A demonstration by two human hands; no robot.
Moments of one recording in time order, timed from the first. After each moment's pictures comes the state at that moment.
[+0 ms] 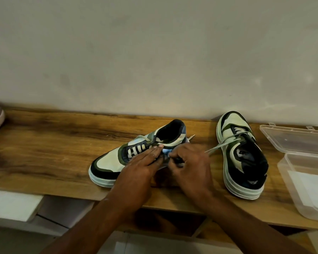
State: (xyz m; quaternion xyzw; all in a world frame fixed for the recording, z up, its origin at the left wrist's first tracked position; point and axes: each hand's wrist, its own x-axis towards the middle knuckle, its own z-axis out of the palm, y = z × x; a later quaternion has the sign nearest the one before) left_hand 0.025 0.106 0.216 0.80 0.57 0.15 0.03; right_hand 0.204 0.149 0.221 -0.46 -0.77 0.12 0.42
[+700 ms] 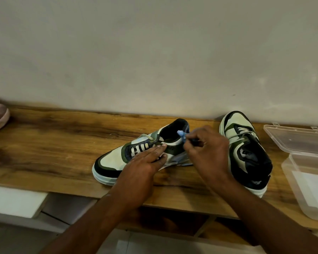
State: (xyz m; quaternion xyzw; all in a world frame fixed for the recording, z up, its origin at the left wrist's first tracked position) left_hand 0.022 0.107 0.222 0.81 0.56 0.17 0.03; right_hand 0.224 0.180 0.238 -0.47 -0.73 0.10 0.49
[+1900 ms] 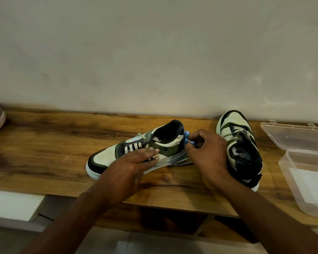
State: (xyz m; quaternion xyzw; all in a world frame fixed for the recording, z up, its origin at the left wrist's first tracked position) left_hand -0.019 0.111 0.221 0.85 0.49 0.18 0.04; right_hand 0.230 0.187 0.229 -0.56 -0.65 0.22 0.46
